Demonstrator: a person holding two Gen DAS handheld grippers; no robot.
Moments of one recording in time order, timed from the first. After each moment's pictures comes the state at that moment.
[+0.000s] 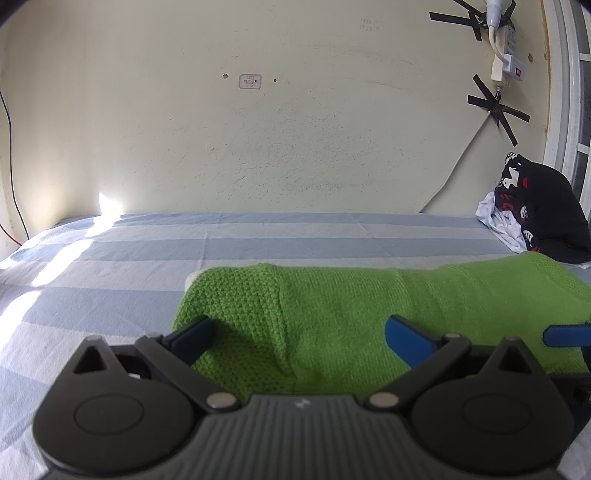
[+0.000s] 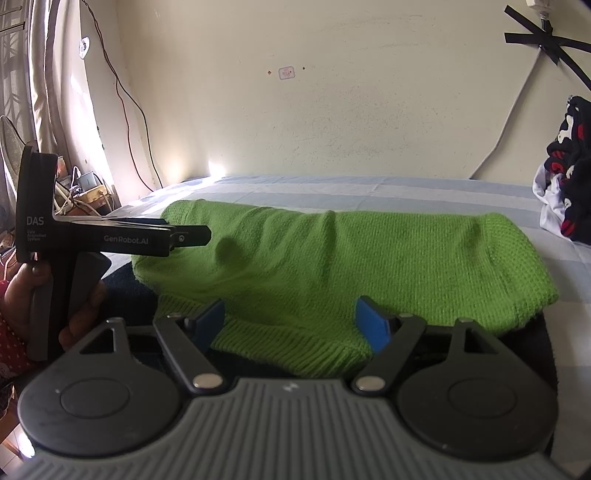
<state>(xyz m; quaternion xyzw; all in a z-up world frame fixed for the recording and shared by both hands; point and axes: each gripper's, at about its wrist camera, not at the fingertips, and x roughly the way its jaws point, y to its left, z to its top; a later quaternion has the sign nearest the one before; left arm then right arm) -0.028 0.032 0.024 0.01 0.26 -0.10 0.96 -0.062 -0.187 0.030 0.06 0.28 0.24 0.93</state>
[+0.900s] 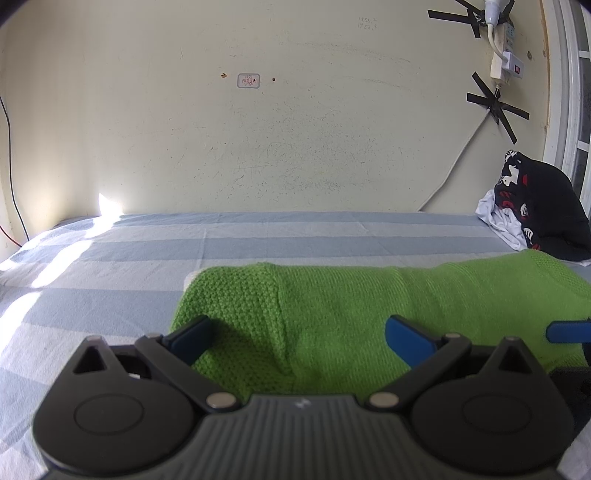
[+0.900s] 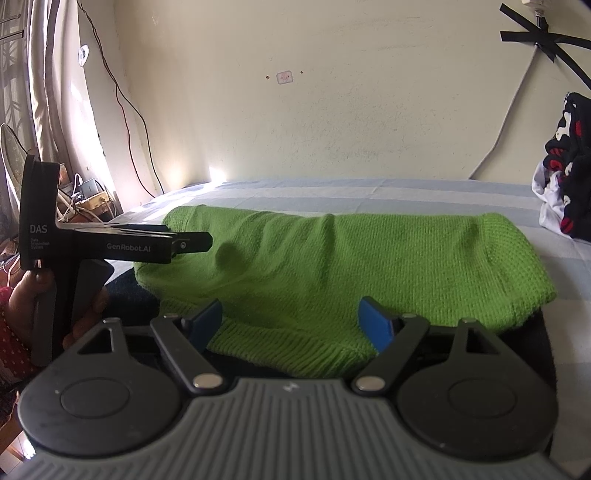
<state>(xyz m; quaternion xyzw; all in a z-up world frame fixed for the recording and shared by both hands) -0.028 0.031 0.023 0.01 0.26 -0.10 0.96 -0.062 -0.190 0.031 0.07 0.27 0.24 0.93</state>
